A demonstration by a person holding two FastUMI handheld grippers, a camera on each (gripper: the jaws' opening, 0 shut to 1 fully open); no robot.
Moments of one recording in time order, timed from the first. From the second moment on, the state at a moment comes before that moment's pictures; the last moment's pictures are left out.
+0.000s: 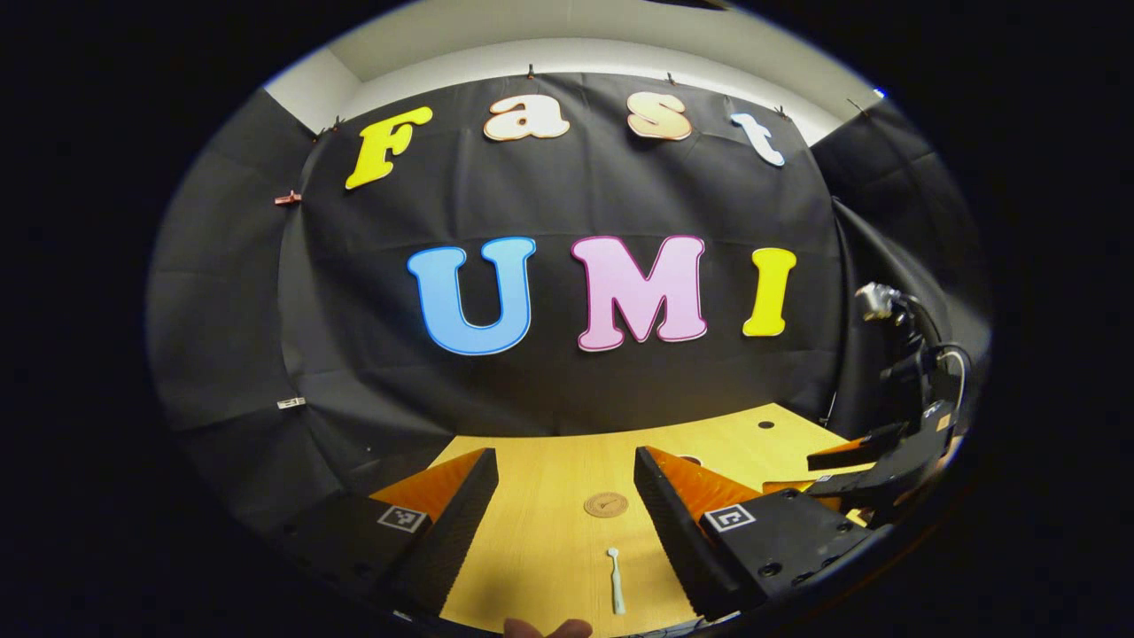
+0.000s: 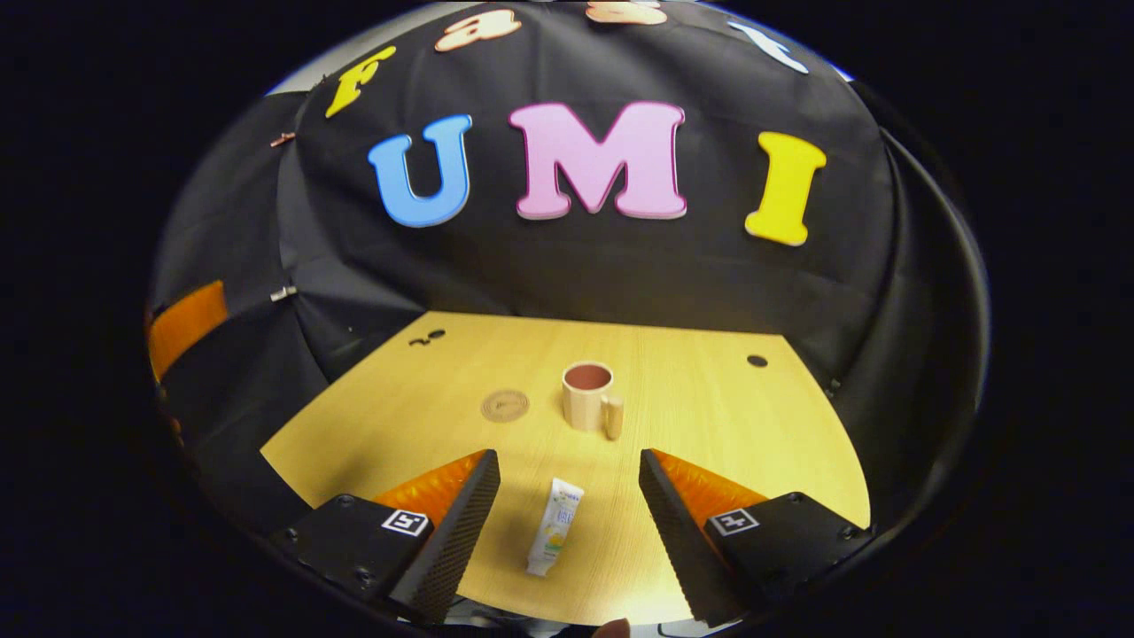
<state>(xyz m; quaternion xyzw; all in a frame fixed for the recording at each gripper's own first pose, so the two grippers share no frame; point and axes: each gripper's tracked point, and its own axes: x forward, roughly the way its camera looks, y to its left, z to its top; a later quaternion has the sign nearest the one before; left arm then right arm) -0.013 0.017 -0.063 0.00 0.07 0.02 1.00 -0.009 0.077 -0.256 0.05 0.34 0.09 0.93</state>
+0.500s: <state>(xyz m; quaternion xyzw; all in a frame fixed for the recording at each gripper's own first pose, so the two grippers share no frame) -0.015 0.026 -0.098 -0.01 0.11 0.04 0.99 -0.019 0.109 -0.401 0.09 0.51 0.09 0.85</state>
